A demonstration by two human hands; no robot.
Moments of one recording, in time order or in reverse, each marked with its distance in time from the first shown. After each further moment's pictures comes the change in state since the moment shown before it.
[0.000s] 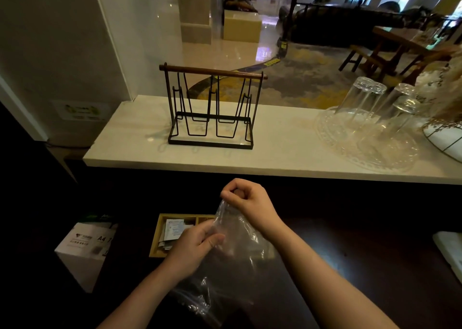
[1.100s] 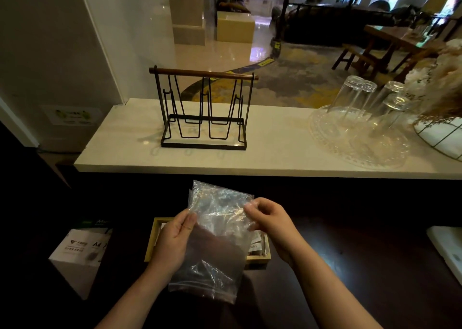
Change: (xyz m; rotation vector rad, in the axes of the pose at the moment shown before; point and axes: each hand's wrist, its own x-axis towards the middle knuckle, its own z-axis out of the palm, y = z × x) left_hand 0.008 -0.004 -0.004 -0.246 0.384 -0.063; right_hand -0.044 0.020 -0.031 0.295 0.065 0.285
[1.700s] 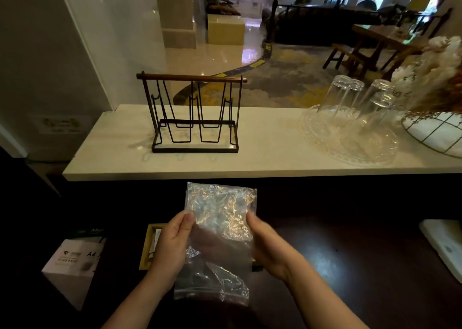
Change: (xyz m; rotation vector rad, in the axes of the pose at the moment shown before) left_hand -0.003 0.020 0.013 -0.047 -0.003 -0.005; right_hand -0.001 0.040 -0.002 0.365 -0.098 0.371
